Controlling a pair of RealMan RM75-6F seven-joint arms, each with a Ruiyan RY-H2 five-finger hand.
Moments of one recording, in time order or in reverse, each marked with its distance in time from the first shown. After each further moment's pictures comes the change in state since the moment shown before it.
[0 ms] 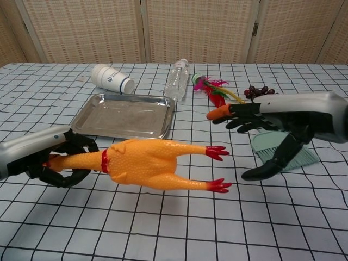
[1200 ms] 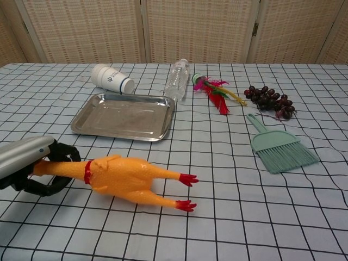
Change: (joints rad) left arm 0.086 -0.072 0.021 0.152 0.052 0.102 0.135; right arm -0.538 0.056 -0.168 0.395 -0.502 0.647 -0.159
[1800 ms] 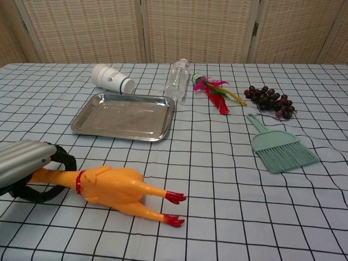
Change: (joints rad) left arm 0.002 0.002 0.002 0.004 -0.009 -0.029 0.300; right arm -0.008 0.009 0.012 0.005 0.004 0.026 -0.005
